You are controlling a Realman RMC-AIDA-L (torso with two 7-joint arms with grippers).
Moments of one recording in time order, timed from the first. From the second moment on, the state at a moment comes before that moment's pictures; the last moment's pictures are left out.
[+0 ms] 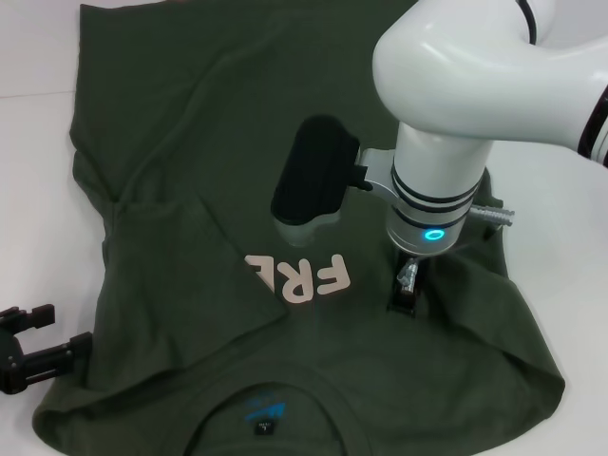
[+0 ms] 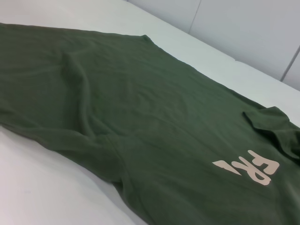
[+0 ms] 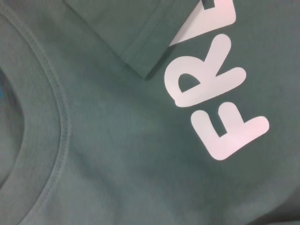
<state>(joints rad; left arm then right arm) -0.39 -2.12 0.21 0.76 2.41 1.62 -1.35 0.96 2.11 -1.85 -0.92 -2.70 -1.46 2.70</state>
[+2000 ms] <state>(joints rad) -0.39 -2.09 0.19 0.76 2.11 1.60 -1.29 0.53 2.10 -1.67 -1.07 -1.99 -0.29 2.43</state>
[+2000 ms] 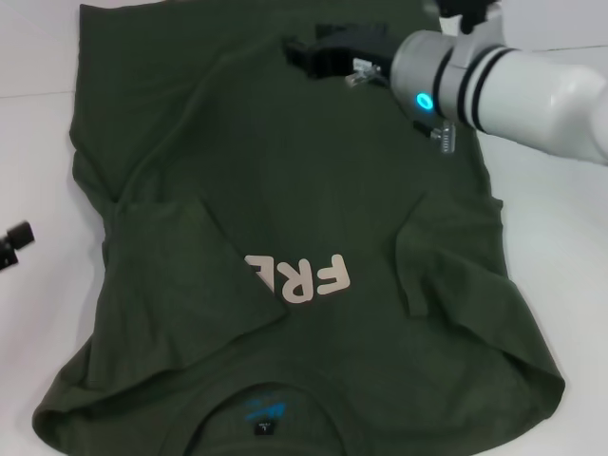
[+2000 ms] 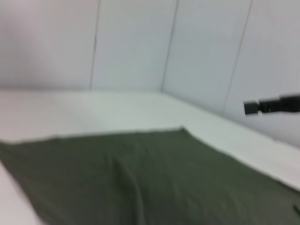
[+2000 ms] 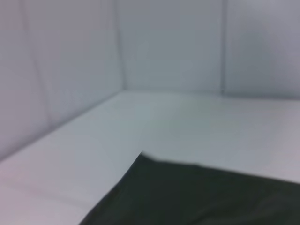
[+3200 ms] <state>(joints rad) -0.34 -2.13 0.19 0.61 1.70 1.68 -1.27 0.44 2.08 -1.23 -0.75 -1.03 -0.99 1.41</state>
